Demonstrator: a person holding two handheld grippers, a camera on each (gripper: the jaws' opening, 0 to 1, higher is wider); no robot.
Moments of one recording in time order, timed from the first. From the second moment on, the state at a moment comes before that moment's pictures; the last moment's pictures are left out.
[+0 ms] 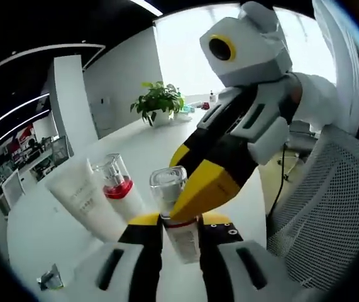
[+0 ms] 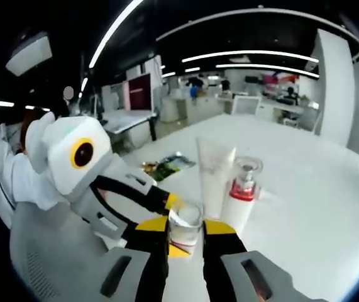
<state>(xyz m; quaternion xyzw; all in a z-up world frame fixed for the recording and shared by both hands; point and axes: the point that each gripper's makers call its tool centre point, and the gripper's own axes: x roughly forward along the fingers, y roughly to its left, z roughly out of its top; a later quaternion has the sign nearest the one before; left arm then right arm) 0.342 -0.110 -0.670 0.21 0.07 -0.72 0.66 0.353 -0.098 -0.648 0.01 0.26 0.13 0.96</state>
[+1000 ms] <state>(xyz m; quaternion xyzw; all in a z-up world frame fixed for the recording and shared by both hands) 0.369 -0.122 -0.717 0.23 0.17 -0.67 0.69 0.372 -0.127 -0.682 -0.05 0.29 0.07 0.95</state>
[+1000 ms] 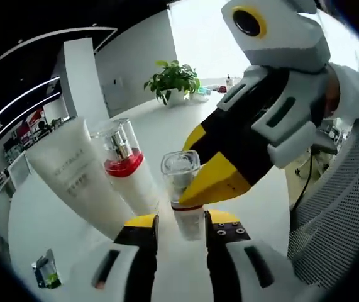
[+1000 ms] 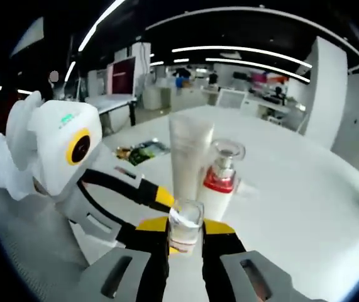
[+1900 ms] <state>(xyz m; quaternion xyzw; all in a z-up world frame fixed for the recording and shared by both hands) 0.361 -0.134 -0.741 0.22 0.21 -0.67 0.68 0.380 -0.142 -0.693 -0.06 0.29 0.03 0.95</state>
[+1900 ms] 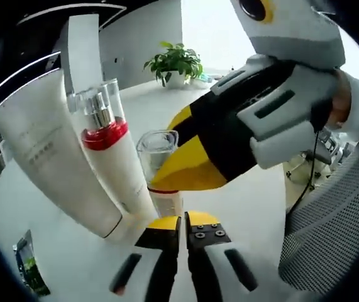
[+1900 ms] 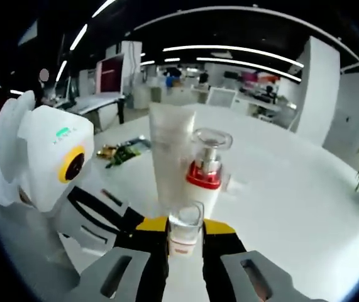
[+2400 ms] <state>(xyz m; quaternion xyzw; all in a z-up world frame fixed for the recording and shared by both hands) 0.336 -0.158 -0.730 0.16 0.21 -0.70 0.66 0.381 -0.147 -0.692 -0.05 0.29 0.02 0.96</state>
